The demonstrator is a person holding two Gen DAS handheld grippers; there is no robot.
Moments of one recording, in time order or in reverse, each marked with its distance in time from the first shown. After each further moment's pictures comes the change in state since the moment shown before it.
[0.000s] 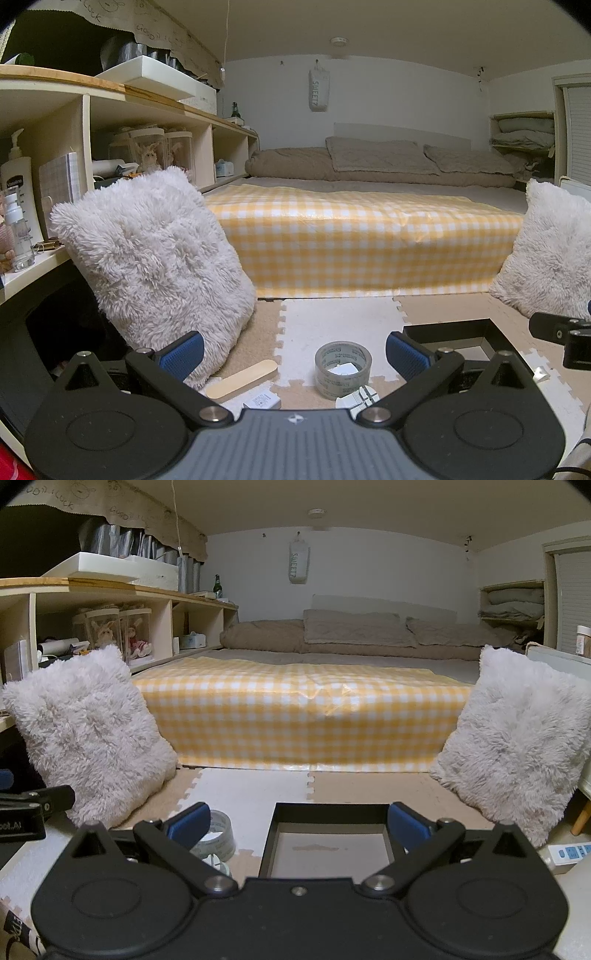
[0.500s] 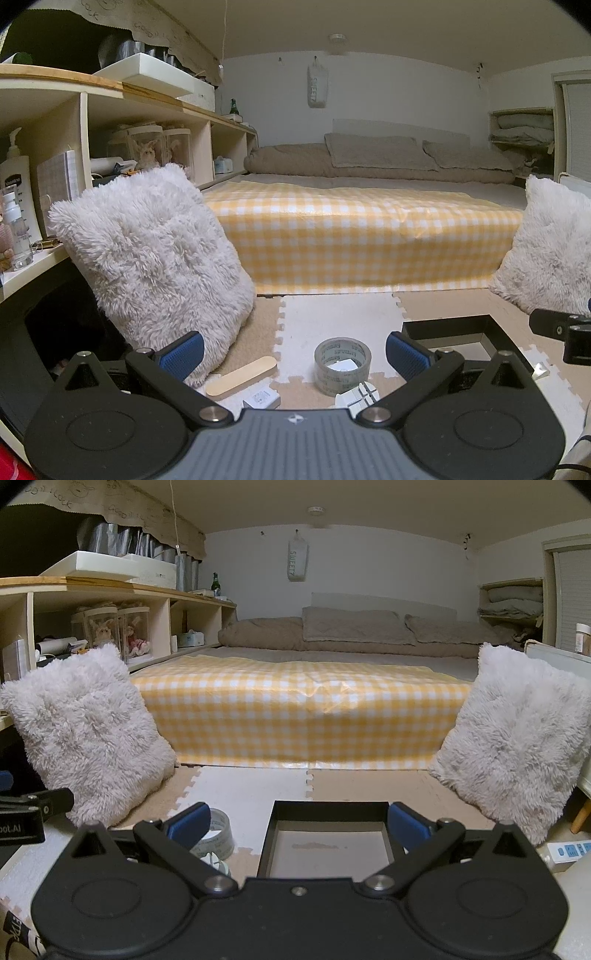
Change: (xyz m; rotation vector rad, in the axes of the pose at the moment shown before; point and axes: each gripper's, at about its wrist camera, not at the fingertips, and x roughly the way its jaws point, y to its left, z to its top) left arm 0.001 -0.001 -0.002 0.001 0.005 0.000; right arm 0.002 0.003 -0.002 0.002 0.007 -0.006
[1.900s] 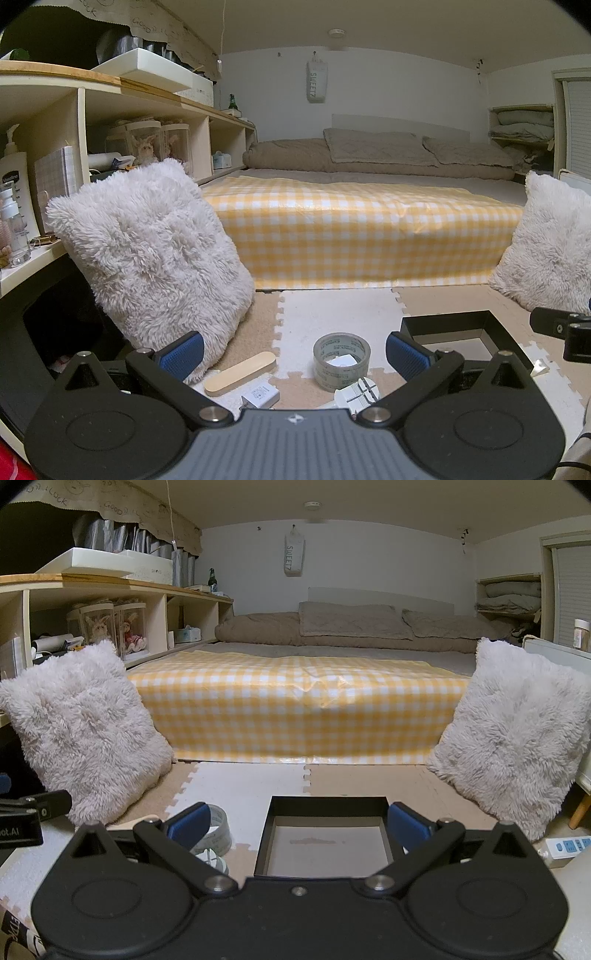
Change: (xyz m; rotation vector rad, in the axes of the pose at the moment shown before) left arm 0.002 -0.003 -0.005 0.000 0.017 -0.005; right arm 0.002 -0.003 -0.003 0.006 0.016 -0.007
